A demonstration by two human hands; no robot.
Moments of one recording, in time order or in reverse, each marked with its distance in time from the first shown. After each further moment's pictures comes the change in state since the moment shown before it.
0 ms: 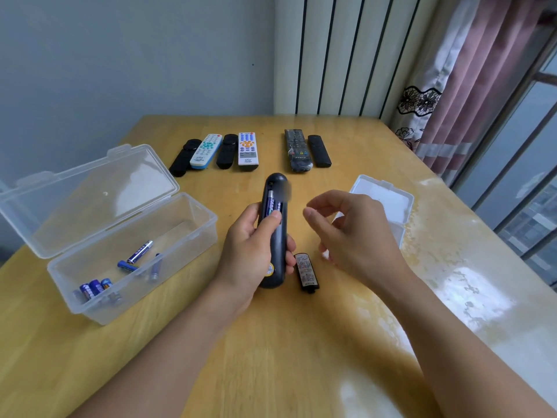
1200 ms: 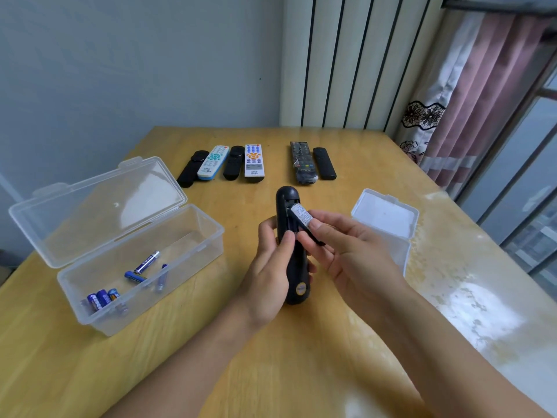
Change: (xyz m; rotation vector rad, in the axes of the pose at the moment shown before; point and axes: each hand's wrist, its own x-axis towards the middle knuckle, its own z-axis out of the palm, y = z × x) left_hand -0.011 -0.008 0.009 0.045 -0.149 0.059; right_hand -0.011 -0.018 0.008 1.179 -0.139 0.552
